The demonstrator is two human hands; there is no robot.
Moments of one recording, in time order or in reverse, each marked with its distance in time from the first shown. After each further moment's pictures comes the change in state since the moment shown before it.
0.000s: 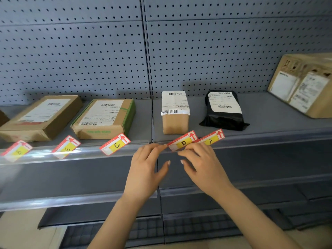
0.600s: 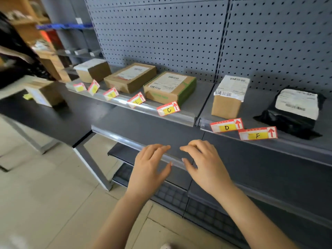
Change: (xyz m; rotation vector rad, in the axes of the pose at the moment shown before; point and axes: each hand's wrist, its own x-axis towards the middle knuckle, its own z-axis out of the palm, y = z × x) left_hand -0.115 0.062 -0.053 0.304 0.086 -0.409; right_hand -0.025 -0.047 0.011 0.304 -0.135 -0.352
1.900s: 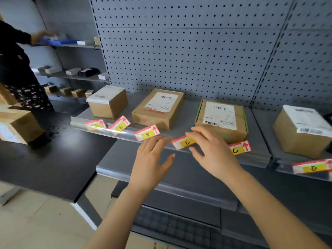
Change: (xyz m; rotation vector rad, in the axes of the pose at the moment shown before) left_hand 0.154 -0.244 -0.074 -0.115 0.058 0.171; right_hand 0.235 -0.082 0.112 -0.235 0.024 0.084
